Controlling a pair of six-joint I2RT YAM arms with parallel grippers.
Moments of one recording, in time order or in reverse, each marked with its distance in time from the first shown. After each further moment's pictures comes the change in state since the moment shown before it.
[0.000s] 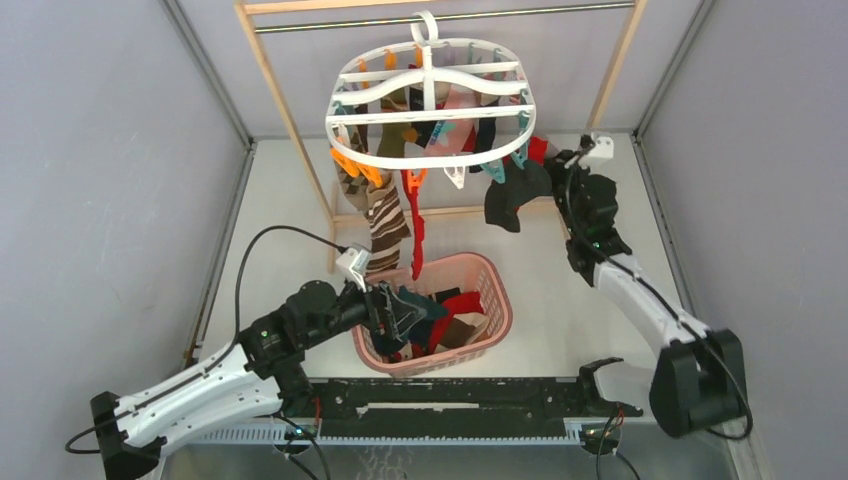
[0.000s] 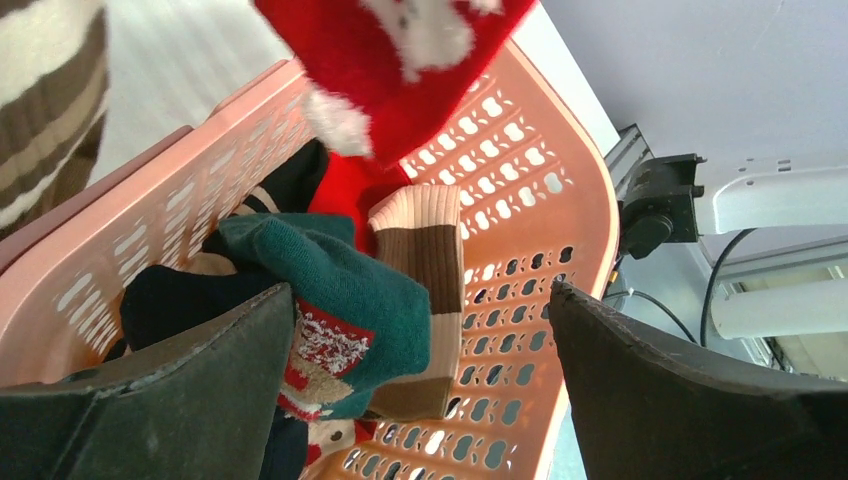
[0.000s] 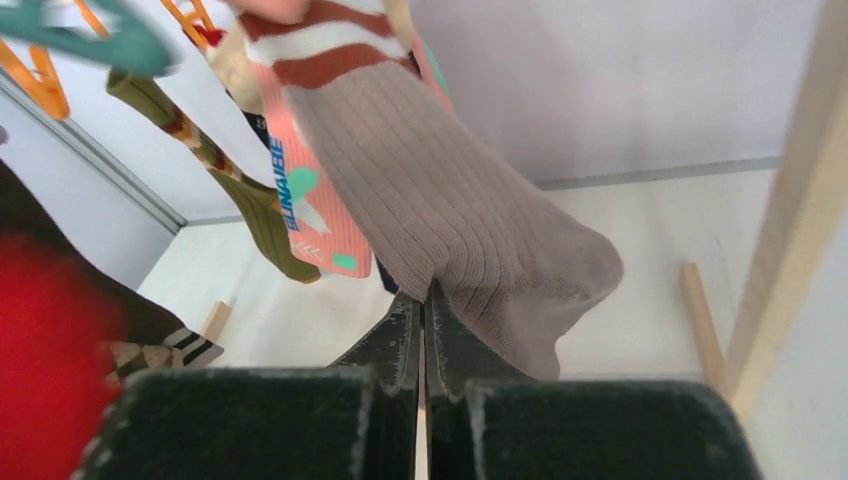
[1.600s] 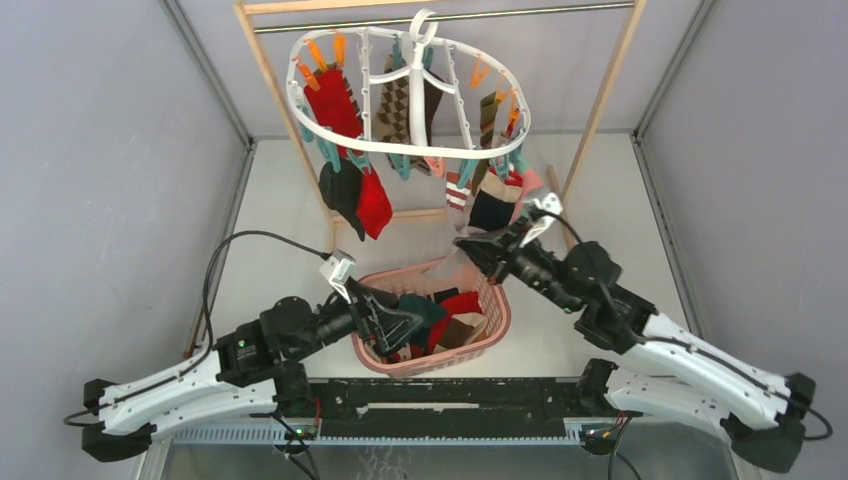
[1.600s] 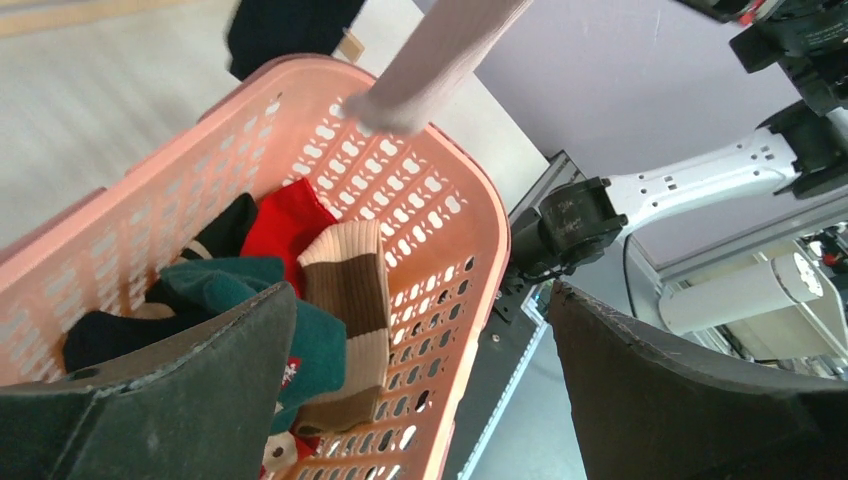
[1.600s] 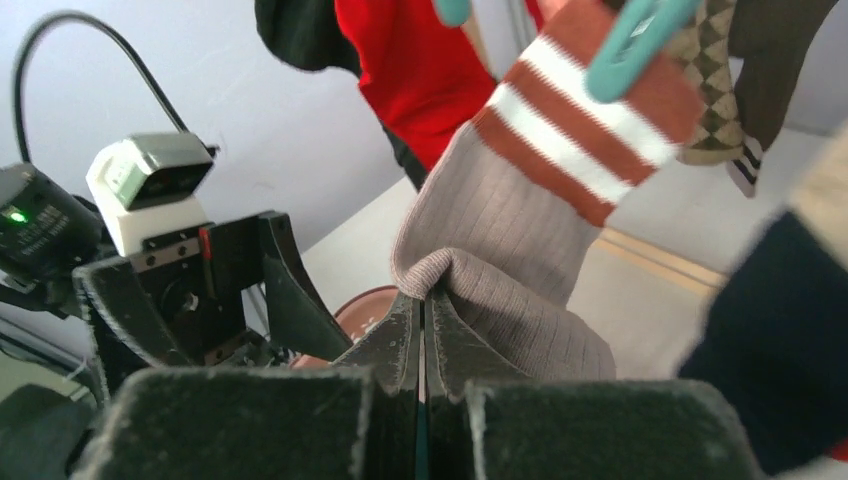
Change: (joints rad) left arm -0.213 -0.112 0.070 -0.037 -0.175 0.019; right arm 0.684 -0.521 -0.019 -0.435 0.019 -0.003
